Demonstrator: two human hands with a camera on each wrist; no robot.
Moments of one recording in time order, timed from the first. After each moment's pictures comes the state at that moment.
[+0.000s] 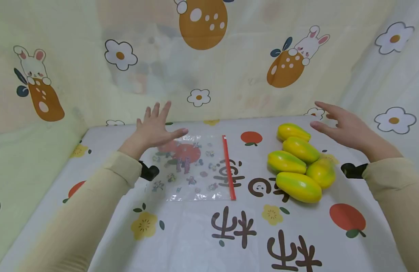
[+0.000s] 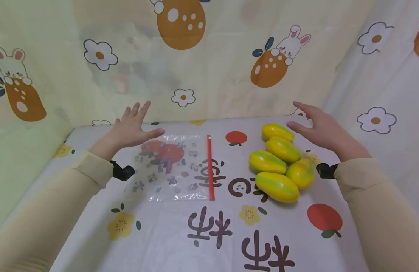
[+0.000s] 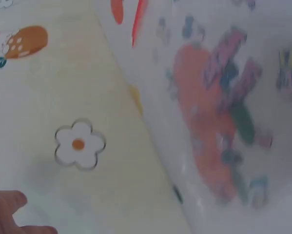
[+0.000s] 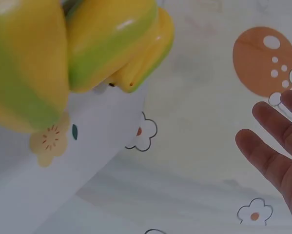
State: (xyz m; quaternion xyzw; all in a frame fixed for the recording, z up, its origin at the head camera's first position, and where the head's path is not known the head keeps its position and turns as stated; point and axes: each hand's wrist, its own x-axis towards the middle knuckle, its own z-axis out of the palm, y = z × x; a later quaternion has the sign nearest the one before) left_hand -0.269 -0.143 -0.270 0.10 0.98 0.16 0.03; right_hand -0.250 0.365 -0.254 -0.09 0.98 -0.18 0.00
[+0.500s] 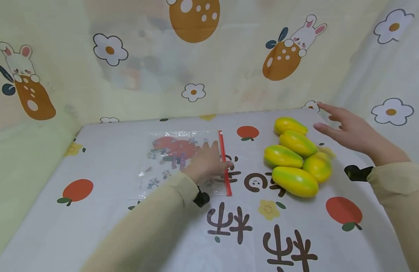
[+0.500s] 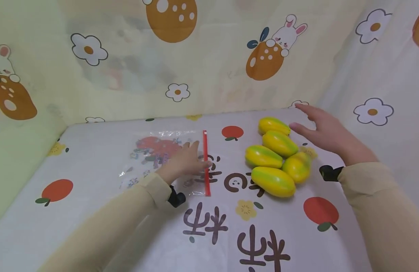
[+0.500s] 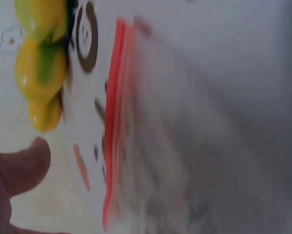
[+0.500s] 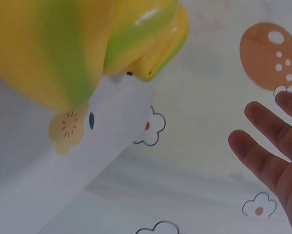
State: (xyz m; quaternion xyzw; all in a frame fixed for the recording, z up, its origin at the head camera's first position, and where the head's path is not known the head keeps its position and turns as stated) left_hand -0.240 0.008 -0.355 0.09 0.97 0.18 0.12; right_hand -0.236 0.383 -0.270 -0.07 0.98 -0.19 0.02
